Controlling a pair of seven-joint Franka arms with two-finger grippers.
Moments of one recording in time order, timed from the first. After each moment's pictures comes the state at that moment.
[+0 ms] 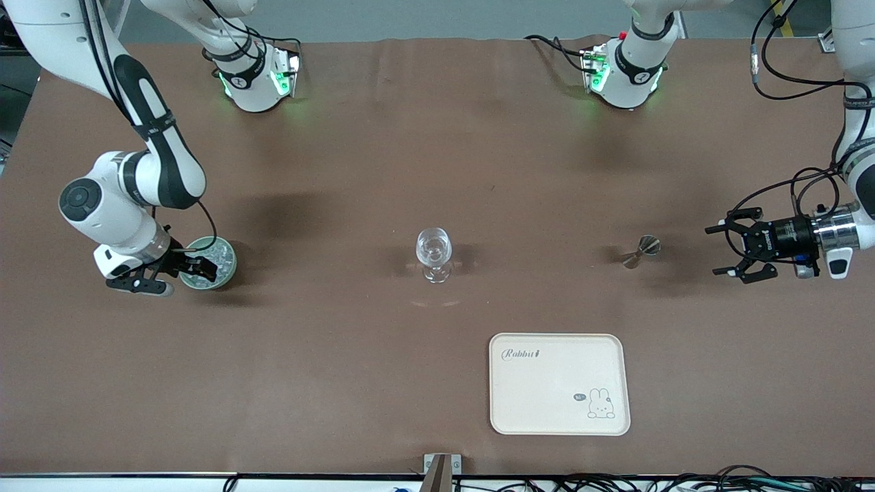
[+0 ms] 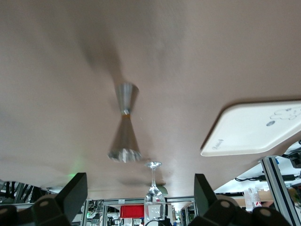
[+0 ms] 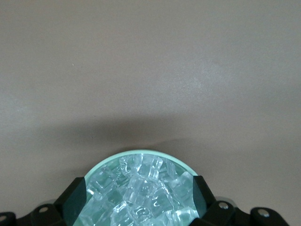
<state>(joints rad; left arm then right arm) 0.02 0.47 0.45 -1.90 -0.97 1.66 -0.56 -0.07 0.34 -0.01 -2.20 0.01 2.62 0.05</state>
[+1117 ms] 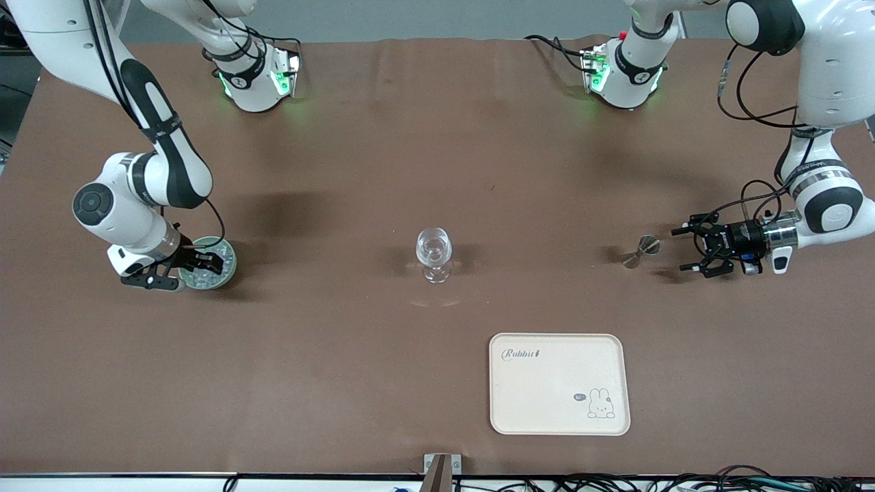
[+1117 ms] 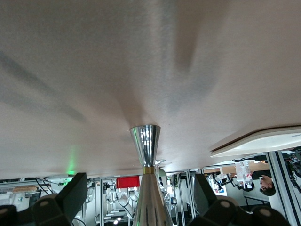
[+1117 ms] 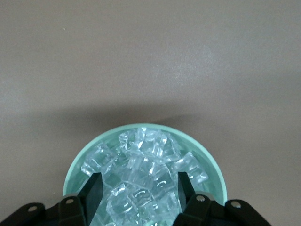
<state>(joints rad) 0.01 0.69 0.48 -1.96 -1.20 1.58 -0.30 -0.07 0.34 0.00 -2.22 0.01 2.58 0.05</state>
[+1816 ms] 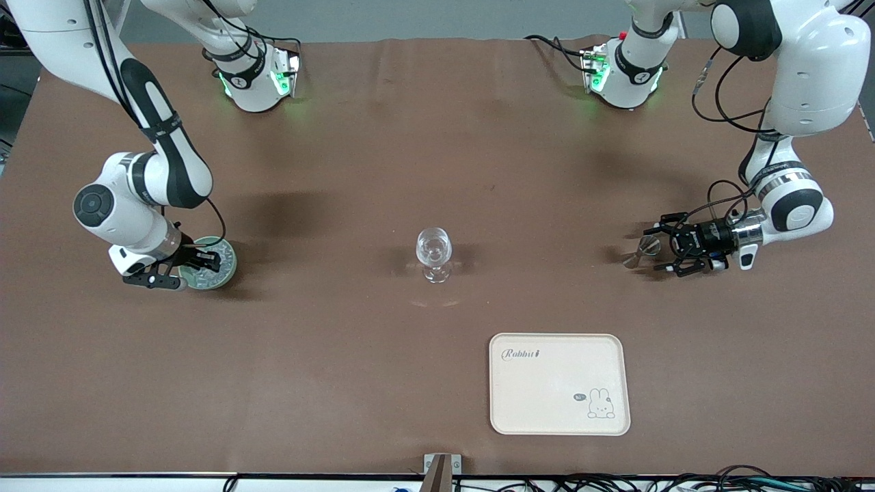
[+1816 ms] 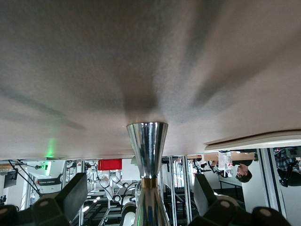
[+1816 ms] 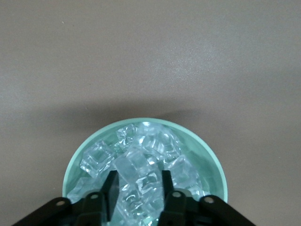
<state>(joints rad) -0.08 0.71 0.48 -2.06 -1.38 1.58 -0.30 -0.07 0.34 0.00 -2.22 0.01 2.56 0.05</state>
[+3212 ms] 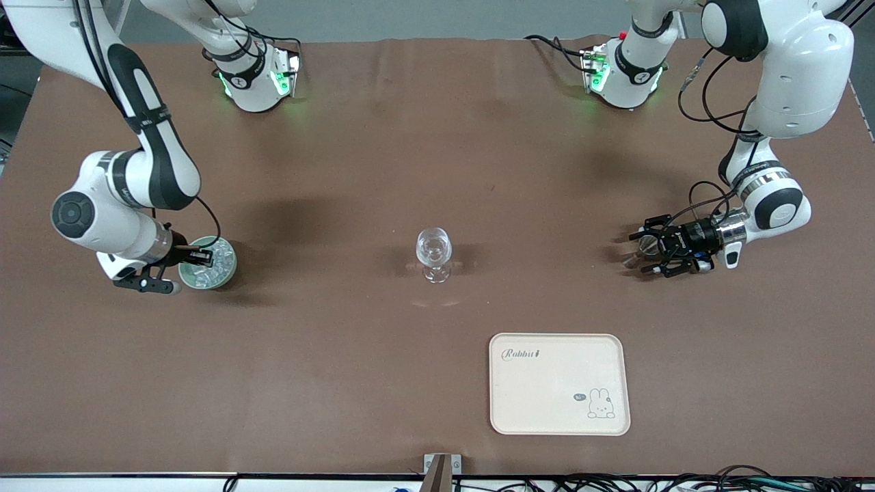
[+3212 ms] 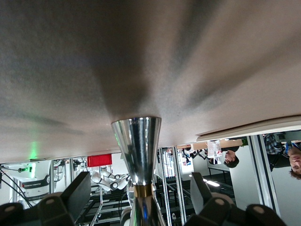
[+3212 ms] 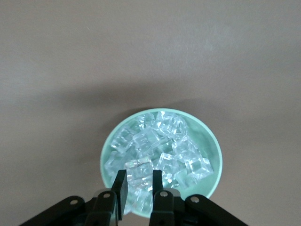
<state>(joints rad) -0.12 0.71 0.48 -2.11 -1.50 1.58 -0.21 -0.06 0.29 0.01 -2.07 0.01 2.26 0.10</state>
